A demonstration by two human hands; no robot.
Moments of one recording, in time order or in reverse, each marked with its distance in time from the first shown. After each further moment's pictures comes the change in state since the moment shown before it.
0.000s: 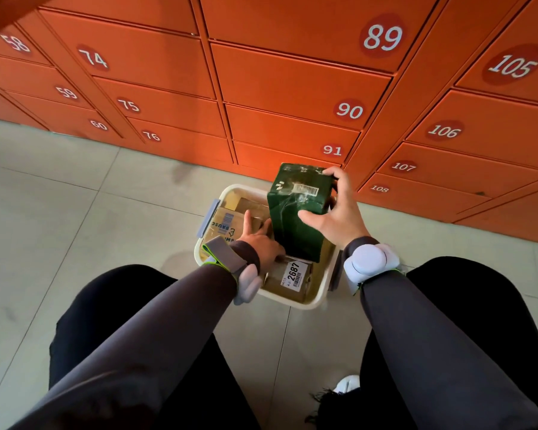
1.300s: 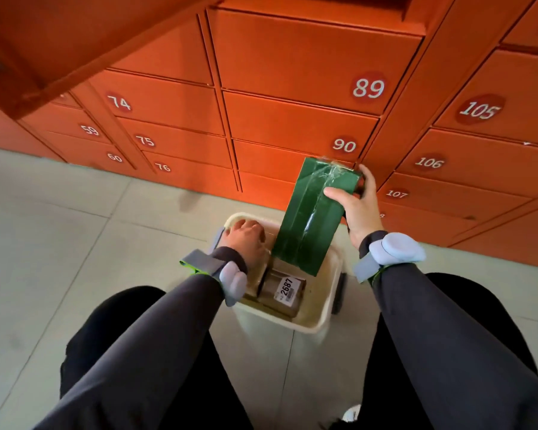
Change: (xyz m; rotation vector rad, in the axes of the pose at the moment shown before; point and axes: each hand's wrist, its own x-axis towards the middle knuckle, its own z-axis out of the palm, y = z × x) left_hand -0.014 -0.038 -0.026 -0.356 0.430 -0.220; right_hand 0.038 -0.020 -0.025 0.454 0.268 0.240
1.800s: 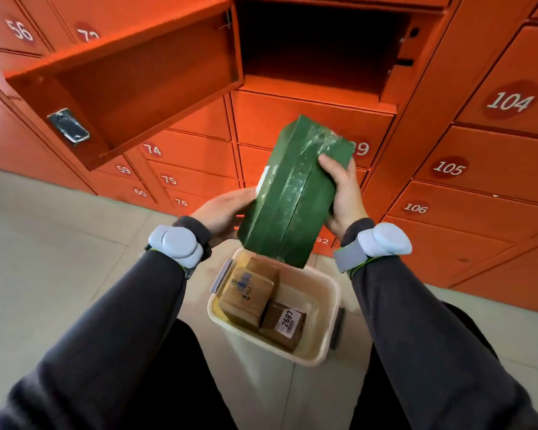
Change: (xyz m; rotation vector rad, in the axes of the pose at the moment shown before) left_hand -0.033 0.002 -0.139 -1.324 -0.062 0.086; right_hand -0.010 -0.105 0.063 0.446 -0.256 -0.029
